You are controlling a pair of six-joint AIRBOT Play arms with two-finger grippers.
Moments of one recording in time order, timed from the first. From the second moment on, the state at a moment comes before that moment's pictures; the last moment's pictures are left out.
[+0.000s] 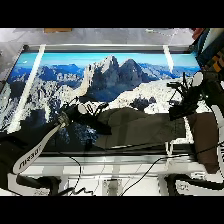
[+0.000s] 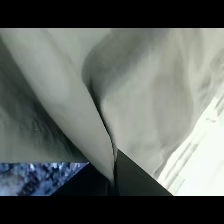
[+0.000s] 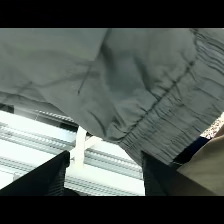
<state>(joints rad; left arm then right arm) -0.47 -1.63 1.06 0.74 -1.04 -0.98 -0.05 -1.39 1.38 -1.56 1.73 1.20</state>
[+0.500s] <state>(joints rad) -0.34 -1.44 1.16 1.47 -1.17 -1.15 -0.05 -1.40 1.38 -1.54 1.38 1.20</state>
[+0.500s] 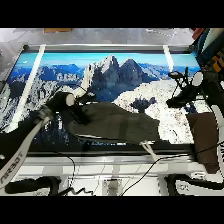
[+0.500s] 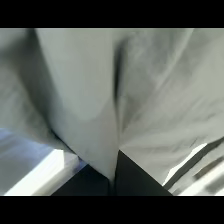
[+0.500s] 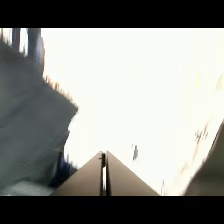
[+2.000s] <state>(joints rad) -0.19 -1.33 1.15 1.53 -1.21 -1.23 0.15 -1.43 0.93 -1.07 0.96 1.37</state>
